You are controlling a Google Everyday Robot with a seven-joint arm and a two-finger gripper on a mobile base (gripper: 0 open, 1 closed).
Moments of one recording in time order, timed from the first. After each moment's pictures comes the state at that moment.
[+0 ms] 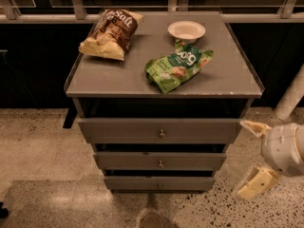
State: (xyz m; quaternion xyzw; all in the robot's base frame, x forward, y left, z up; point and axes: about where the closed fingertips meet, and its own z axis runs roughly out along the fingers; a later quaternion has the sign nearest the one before) arm 0.390 -0.218 0.792 -0.55 0.77 0.11 0.31
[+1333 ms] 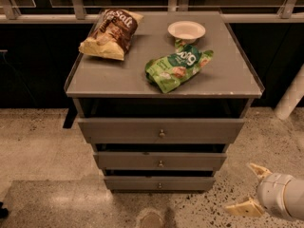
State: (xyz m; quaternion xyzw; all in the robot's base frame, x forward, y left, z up) arm 0.371 -0.260 0.663 -0.39 0.85 0.08 0.34
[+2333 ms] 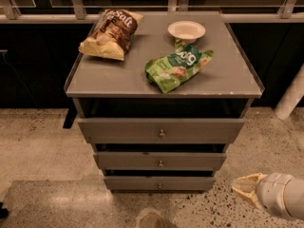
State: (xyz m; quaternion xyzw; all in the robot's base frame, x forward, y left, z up) arm 0.372 -0.260 0.662 -0.39 0.85 0.08 0.34
